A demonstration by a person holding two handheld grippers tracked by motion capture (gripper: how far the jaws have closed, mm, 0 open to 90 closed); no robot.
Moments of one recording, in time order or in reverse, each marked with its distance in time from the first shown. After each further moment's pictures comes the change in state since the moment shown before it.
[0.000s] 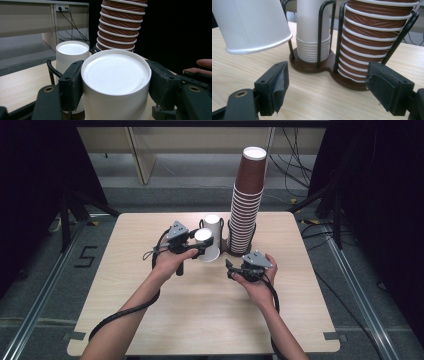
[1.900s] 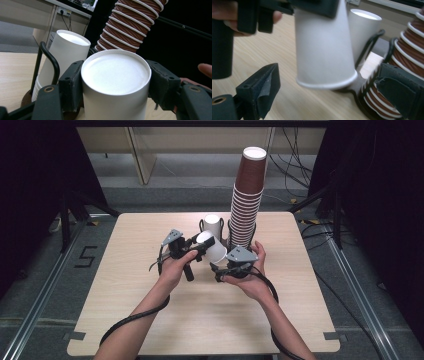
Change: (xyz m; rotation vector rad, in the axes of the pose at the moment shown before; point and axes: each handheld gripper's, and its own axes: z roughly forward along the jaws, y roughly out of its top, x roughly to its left) left arm 0.004 -0.032 0.012 -0.145 -0.041 -0.273; right arm 0.029 0.035 0.002 0.006 0.187 -0.229
